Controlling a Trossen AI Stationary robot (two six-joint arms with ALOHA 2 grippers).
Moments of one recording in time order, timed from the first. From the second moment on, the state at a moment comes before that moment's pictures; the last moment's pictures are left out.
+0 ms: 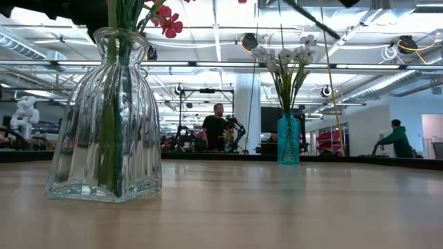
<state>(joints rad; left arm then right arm) -0.07 0.48 0.47 -0.07 -0.23 -0.10 0.61 1.71 1.39 -0.54 0.93 1.05</state>
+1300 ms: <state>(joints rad) -0.19 0.48 0.47 -0.10 -0.03 -0.10 0.54 2.08 1.39 0.81 0.86 0.15</state>
